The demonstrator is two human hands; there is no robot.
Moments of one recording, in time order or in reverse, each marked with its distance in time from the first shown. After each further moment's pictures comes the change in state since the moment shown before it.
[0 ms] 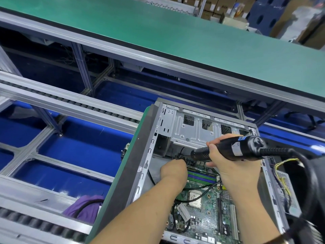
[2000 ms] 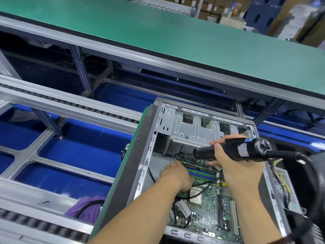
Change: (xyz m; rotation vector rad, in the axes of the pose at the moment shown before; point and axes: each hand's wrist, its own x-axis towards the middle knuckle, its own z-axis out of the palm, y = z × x) left_hand -0.002 0.001 0.004 -0.016 -0.298 -0.034; right_hand -0.003 0.008 -0.011 0.048 0.089 -0.010
